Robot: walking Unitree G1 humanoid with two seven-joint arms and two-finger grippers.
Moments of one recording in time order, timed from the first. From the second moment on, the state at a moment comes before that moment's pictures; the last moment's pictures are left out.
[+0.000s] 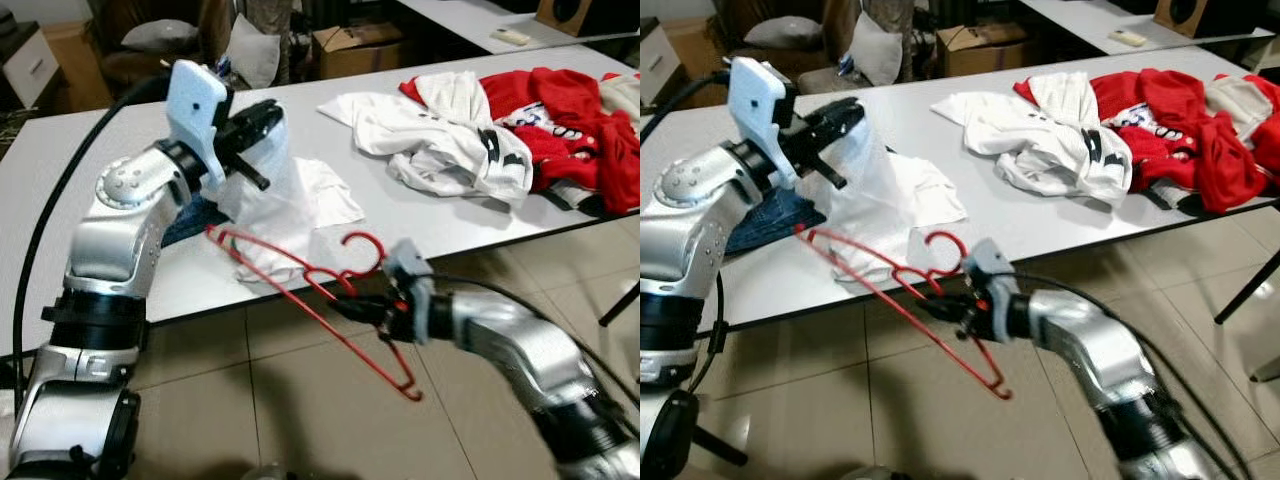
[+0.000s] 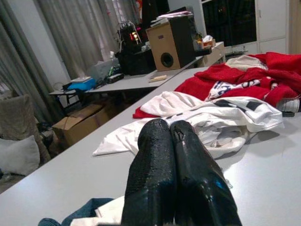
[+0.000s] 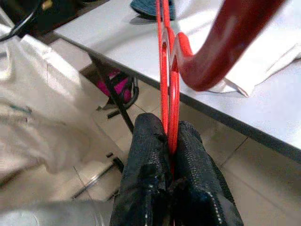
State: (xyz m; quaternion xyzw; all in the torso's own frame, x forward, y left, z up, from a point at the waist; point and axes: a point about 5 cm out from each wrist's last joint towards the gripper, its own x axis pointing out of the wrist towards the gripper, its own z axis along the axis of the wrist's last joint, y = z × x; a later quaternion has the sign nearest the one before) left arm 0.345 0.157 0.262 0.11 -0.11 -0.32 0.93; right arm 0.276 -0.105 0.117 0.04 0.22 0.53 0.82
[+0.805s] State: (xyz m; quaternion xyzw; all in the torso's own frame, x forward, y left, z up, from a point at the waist) left arm 0.355 0.185 0.252 0.20 -0.07 -0.24 0.95; right arm 0.278 -0.142 0.106 0.19 0.25 0.43 0.84
